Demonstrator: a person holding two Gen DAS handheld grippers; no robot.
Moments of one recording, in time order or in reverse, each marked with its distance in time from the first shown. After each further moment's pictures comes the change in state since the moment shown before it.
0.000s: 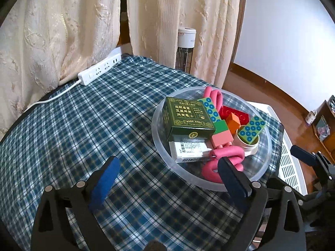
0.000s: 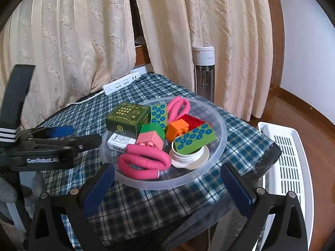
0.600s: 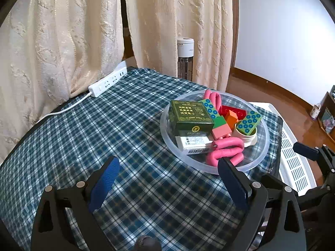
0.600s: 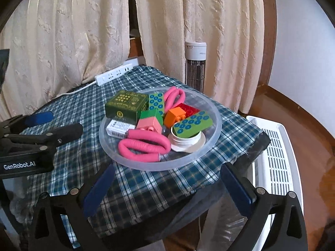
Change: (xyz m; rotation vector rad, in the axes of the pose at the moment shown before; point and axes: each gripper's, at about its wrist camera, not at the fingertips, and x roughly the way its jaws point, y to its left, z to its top) left arm -0.032 0.000 -0.020 0.072 -0.080 0.060; right arm -0.011 0.024 -0.014 -0.027 0.042 -0.118
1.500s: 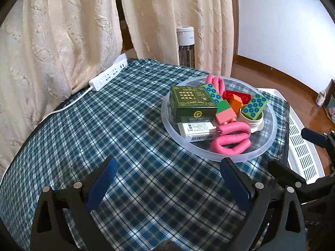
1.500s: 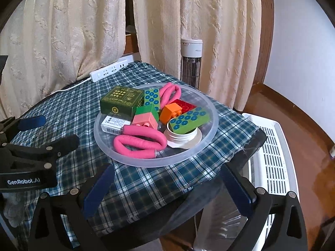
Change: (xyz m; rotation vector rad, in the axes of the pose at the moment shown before) left arm 0.011 -0.009 -0.007 0.055 0.069 0.043; right arm 0.004 0.000 -0.001 0.007 0.019 -0.028
